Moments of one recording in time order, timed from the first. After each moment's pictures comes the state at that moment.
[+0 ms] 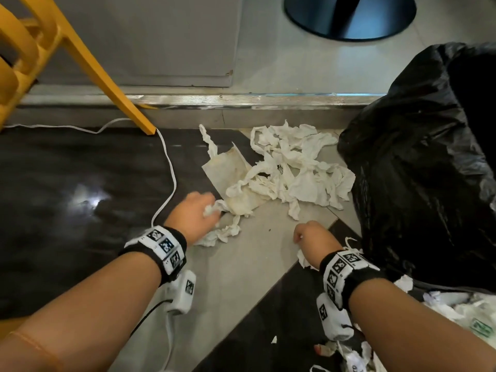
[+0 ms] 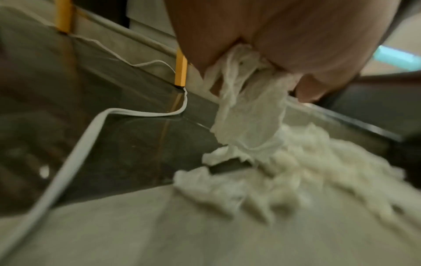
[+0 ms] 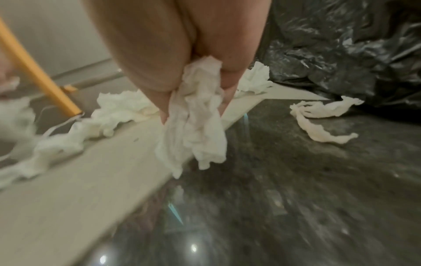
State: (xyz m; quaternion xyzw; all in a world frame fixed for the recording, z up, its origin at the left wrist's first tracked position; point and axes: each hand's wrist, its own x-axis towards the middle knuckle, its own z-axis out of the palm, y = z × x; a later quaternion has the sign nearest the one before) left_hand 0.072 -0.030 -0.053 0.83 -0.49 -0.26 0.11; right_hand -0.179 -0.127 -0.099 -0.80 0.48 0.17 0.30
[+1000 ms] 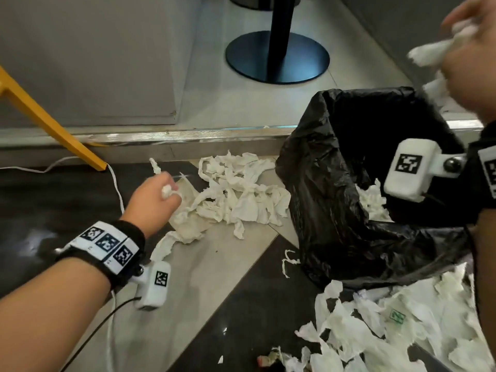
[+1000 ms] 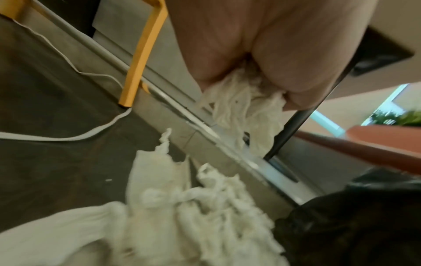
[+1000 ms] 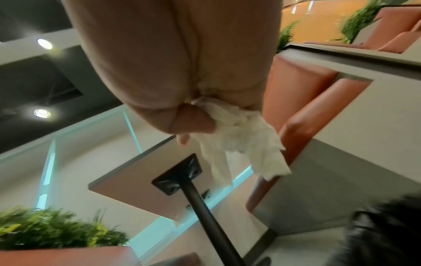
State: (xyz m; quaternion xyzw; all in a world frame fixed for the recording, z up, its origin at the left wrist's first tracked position) left_hand 0.018 -0.086 0.040 0.81 -0.48 -0.20 0.27; right_hand -0.343 -0.300 0.210 -0.74 0.57 -0.34 0.12
